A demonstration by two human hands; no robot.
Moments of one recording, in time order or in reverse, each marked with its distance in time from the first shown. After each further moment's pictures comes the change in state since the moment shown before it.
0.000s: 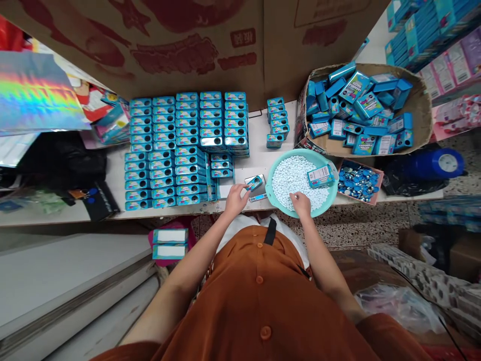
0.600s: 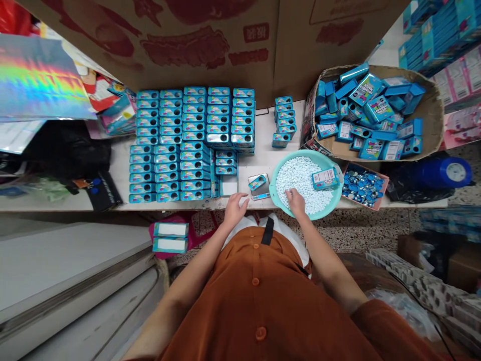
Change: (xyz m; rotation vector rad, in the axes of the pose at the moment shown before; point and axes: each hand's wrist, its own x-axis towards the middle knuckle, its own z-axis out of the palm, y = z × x) left_hand -0.044 -0.010 0.001 -0.058 0.026 -0.116; right_hand 0.008 -0.013 0.026 0.068 -0.060 -0.171
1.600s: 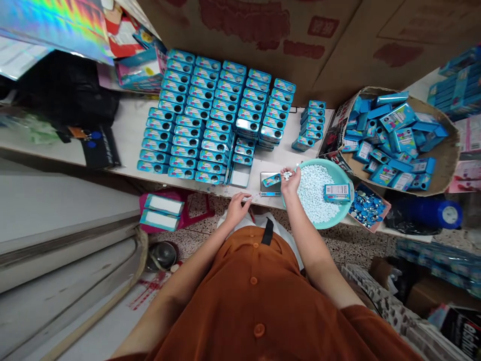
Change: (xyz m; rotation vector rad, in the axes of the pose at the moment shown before) left_hand -0.033 -0.022 -0.004 -0.157 0.100 -0.165; right_hand 0.068 -0.139 0.035 1.274 0.058 0.417
